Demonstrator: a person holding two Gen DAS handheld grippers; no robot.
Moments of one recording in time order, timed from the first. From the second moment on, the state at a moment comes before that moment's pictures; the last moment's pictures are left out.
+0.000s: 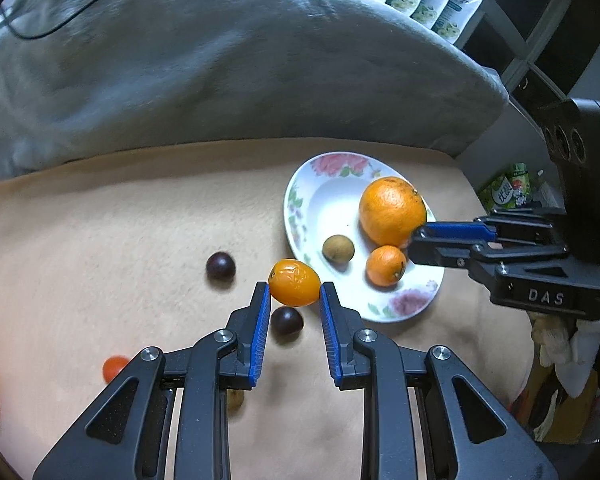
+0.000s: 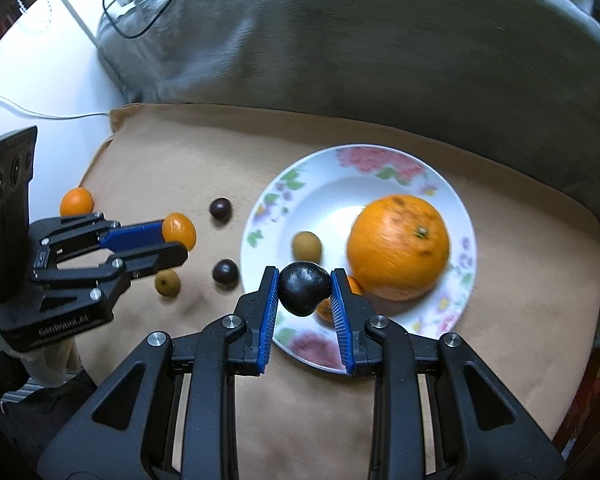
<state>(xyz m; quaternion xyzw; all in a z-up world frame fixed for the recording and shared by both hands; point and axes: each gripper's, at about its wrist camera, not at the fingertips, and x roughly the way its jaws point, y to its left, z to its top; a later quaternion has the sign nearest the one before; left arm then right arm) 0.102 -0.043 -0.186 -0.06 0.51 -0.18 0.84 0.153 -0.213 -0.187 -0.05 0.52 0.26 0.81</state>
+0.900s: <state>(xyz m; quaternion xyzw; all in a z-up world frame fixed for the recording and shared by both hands) 0.149 -0.084 -0.182 -0.03 0.51 -0.21 0.84 0.157 -0.259 -0.208 -0.02 0.54 0.21 0.81</state>
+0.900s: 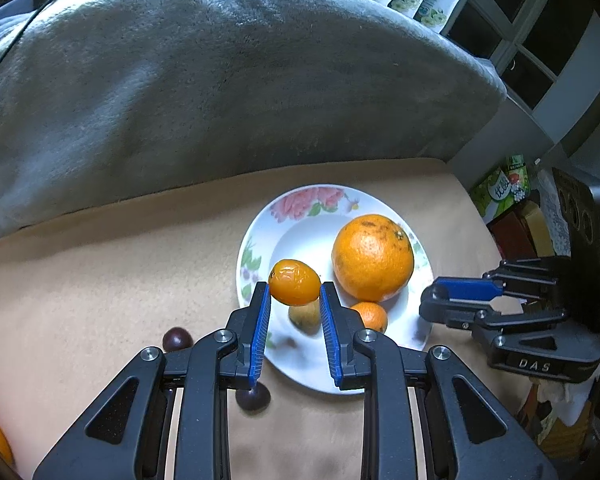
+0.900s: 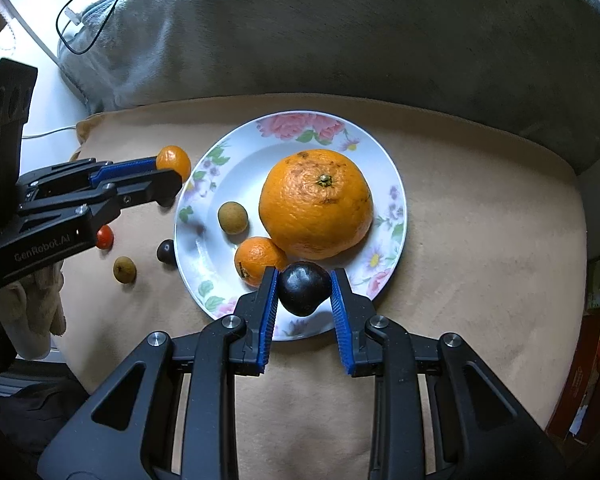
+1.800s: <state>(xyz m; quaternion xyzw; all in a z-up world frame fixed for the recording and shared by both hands) 0.160 -0.098 -0.172 -0.01 0.50 -0.21 0.84 0.162 -0.253 -0.203 -0.02 0.53 0.21 0.82</state>
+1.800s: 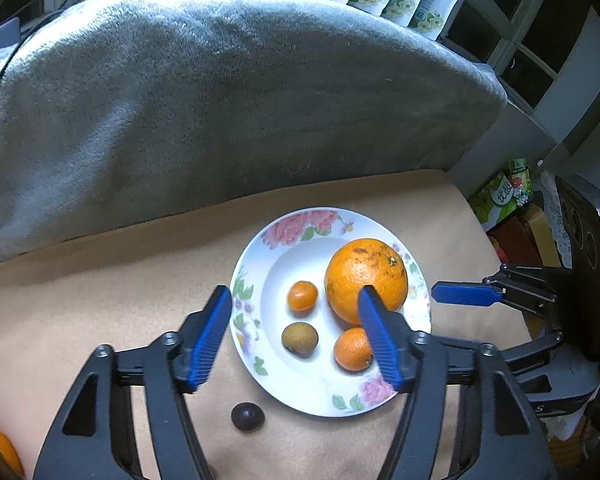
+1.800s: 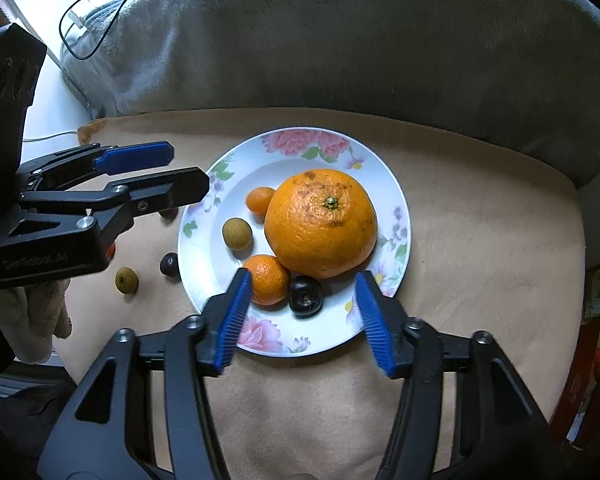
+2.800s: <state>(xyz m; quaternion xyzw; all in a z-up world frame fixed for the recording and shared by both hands) 0.143 -0.085 -0.147 -0.01 0.48 -0.17 0.86 0.148 -0.254 -0.181 -0.02 0.50 0.21 0.84</state>
